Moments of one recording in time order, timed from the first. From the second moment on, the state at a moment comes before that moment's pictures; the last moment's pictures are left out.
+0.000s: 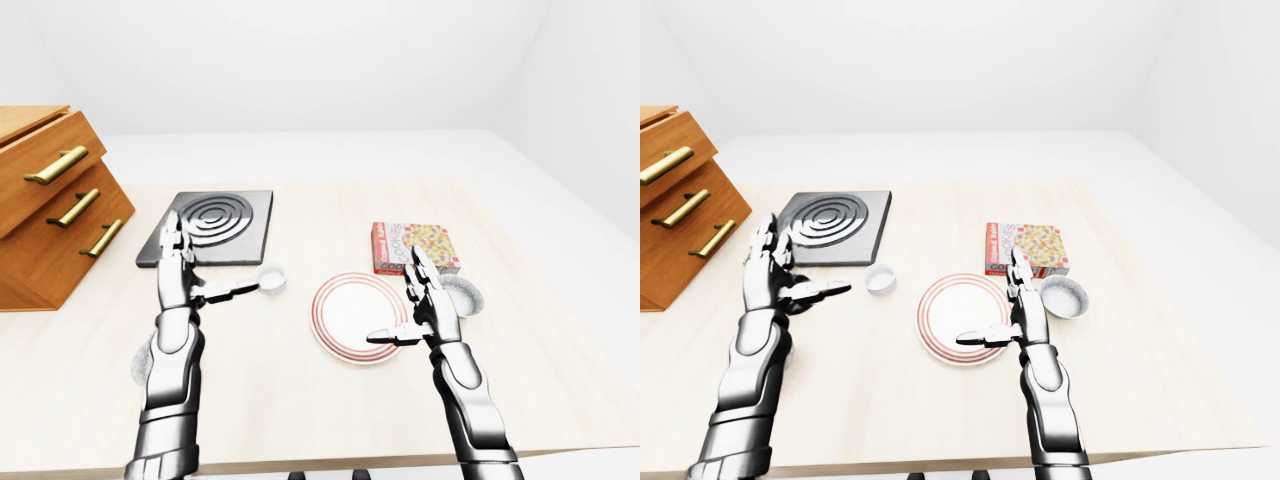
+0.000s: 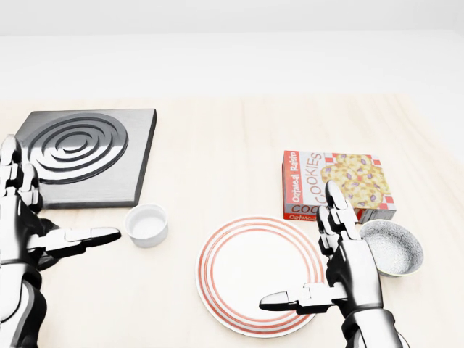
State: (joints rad) left arm -0.21 0.16 0.21 0.09 -0.06 0.00 0.06; right arm 0.03 -0.02 -0.03 -0.07 0.05 0.03 0.10
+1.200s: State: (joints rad) left arm -0.35 0.34 0.33 0.25 -0.15 -0.05 0.15; right arm 0.02 -0.07 -0.20 -0.30 0.07 0.09 -0.01
